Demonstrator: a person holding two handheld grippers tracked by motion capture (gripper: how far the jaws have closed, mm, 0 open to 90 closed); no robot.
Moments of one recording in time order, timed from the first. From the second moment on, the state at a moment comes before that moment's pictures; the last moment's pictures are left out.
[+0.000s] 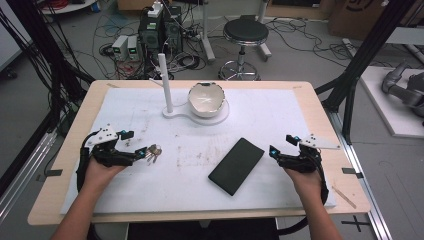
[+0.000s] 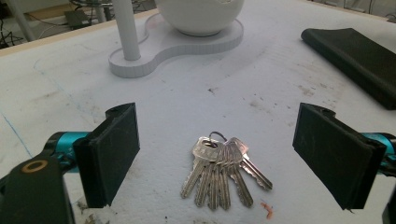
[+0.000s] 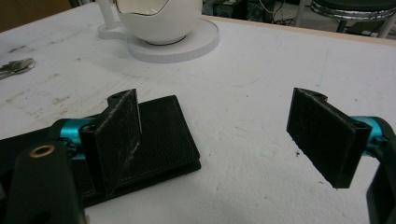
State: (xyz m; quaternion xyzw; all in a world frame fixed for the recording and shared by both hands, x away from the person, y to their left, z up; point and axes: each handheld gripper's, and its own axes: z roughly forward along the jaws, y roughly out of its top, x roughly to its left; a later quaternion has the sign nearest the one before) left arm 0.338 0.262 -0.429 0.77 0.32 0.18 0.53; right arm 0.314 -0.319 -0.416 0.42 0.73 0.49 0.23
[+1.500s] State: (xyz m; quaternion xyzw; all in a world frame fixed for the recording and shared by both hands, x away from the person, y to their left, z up) left arm 0.388 0.215 -0.441 0.82 0.32 0.10 0.46; right arm 0.310 -0.320 -0.418 0.41 0.75 0.47 0.24
